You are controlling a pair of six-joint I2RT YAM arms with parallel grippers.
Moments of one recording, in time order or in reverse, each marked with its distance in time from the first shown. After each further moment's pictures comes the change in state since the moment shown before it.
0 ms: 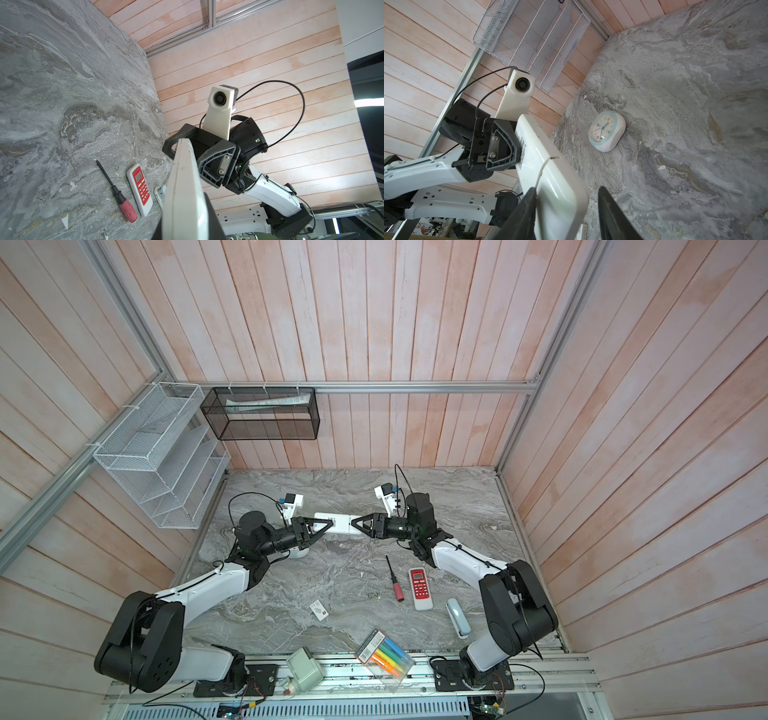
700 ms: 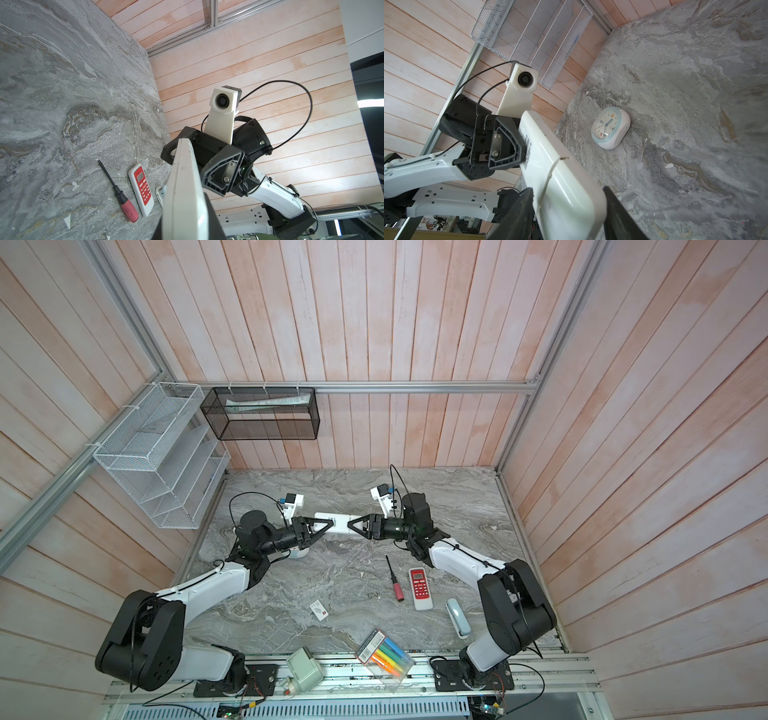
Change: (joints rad) left arm 0.000 0.006 0.006 -0.013 -0.002 0.009; right arm 0.028 0.013 0.024 -0.025 0.008 -0.001
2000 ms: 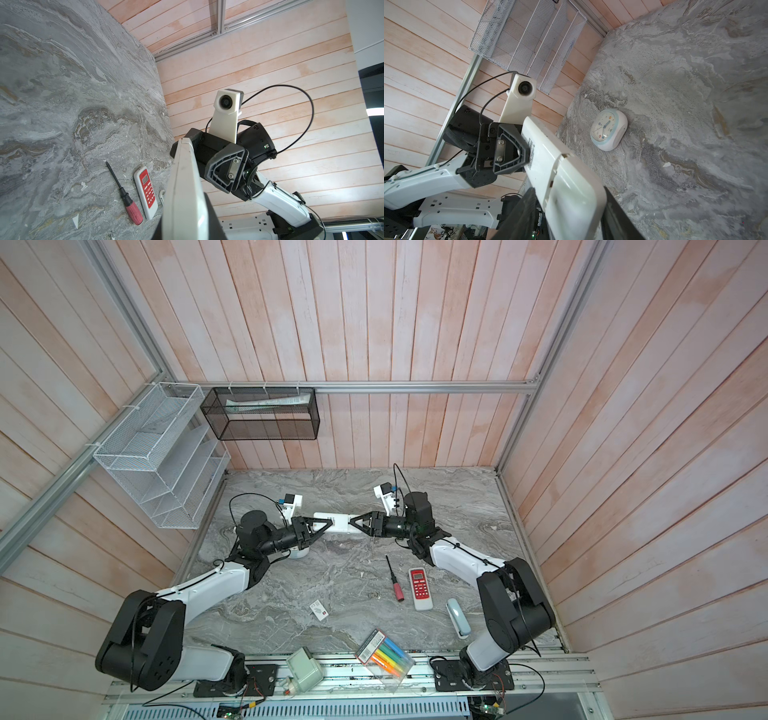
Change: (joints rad) left arm 0.005 0.001 0.000 -0.032 -0.038 0.012; right arm -0.030 0.006 -0.008 0.016 0.000 0.056
